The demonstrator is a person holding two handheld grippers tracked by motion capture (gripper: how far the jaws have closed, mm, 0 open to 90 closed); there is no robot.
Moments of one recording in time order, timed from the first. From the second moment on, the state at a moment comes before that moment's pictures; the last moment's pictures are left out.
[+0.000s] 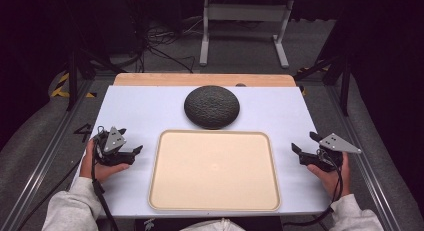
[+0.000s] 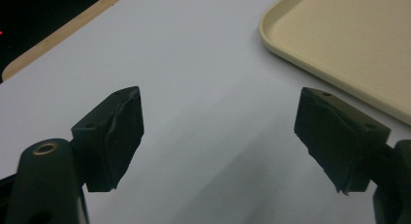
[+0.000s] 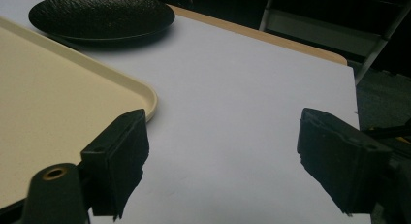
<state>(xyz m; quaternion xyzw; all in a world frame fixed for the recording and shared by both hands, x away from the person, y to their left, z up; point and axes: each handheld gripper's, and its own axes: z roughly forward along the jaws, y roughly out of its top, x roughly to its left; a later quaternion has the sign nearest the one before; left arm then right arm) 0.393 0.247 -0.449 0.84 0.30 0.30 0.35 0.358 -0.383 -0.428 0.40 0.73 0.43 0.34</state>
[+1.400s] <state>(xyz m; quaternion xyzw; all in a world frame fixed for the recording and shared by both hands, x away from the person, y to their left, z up) 0.498 0.091 -0.441 0.90 0.06 0.38 0.21 0.357 -0.387 -0.431 0.42 0.74 0.42 0.32</state>
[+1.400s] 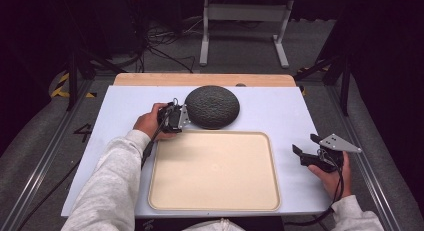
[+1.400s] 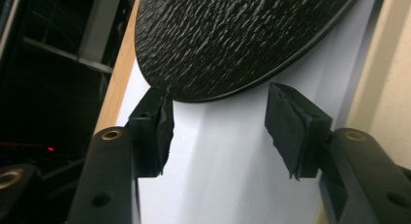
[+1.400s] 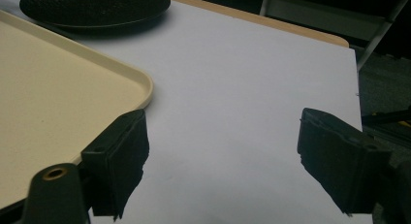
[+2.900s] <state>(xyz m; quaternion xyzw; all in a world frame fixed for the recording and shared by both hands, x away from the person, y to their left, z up) 0.505 0.056 -0.459 0.89 -0.05 0.44 0.13 0.358 -0.388 -0.438 0.43 0.74 0.41 0.31</state>
